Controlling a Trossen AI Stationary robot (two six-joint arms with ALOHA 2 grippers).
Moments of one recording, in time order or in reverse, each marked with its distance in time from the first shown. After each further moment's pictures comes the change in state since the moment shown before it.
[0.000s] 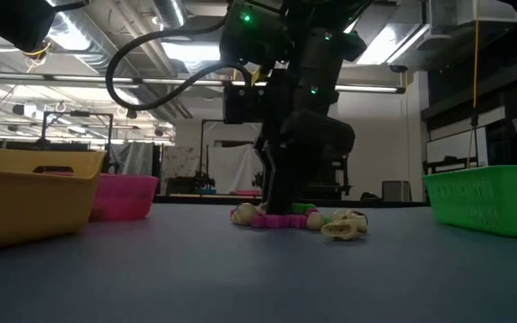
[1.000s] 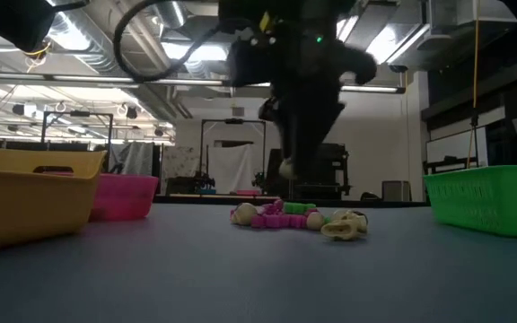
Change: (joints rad) left arm 0.000 0.000 0.000 0.004 0.000 0.000; right arm 0.000 -0.002 0.226 -0.388 -0.086 -0.056
